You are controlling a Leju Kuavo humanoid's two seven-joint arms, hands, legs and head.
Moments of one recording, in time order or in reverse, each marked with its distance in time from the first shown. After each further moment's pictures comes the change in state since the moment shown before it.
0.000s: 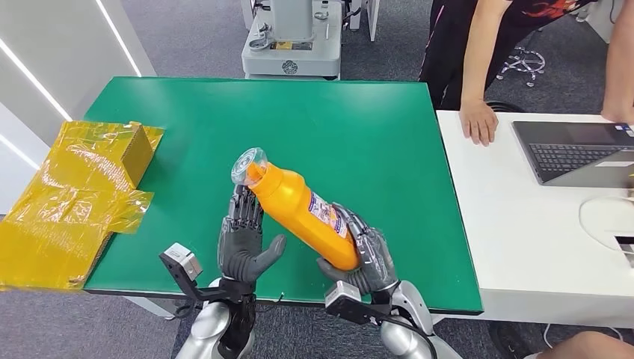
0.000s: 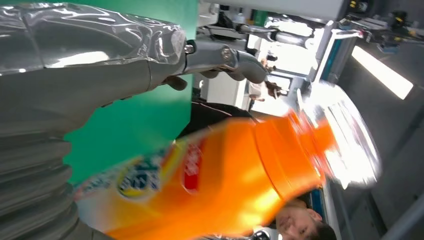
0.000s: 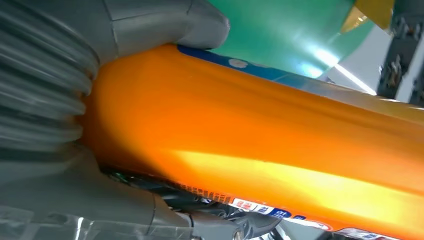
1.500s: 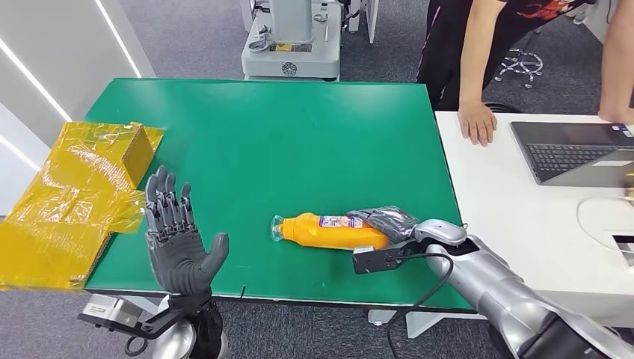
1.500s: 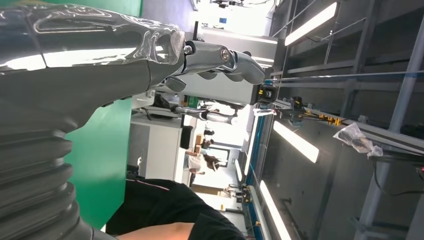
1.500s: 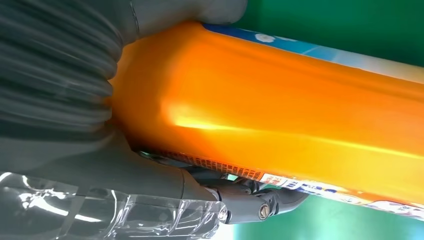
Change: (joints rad) left arm 0.159 -0.015 0.108 -0.329 -0.133 0.171 -0.102; right arm -0.508 -0.174 0.341 0.514 0.145 0.621 0.103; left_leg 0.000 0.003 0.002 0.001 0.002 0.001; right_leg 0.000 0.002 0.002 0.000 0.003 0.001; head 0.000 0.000
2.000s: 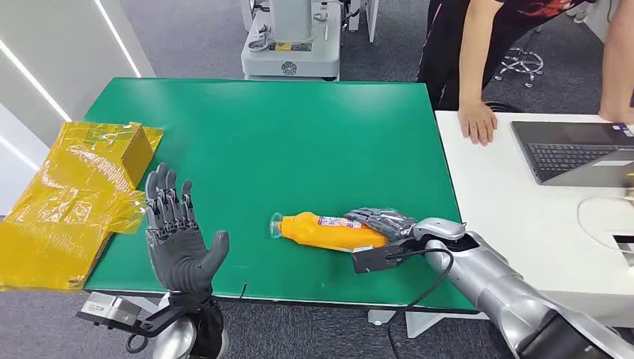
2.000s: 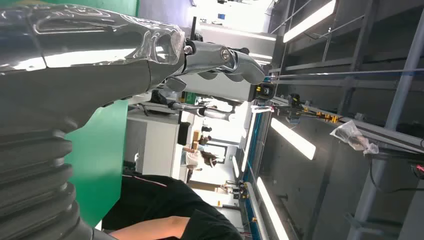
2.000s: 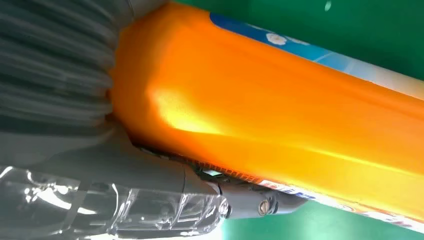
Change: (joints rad) left arm -0.015 0.000 -0.006 0.000 0.009 -0.008 0.000; right arm -0.011 0.006 -0.020 -0.003 -0.001 0.113 -0.034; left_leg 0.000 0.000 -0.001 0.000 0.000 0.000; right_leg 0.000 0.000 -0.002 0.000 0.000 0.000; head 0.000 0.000
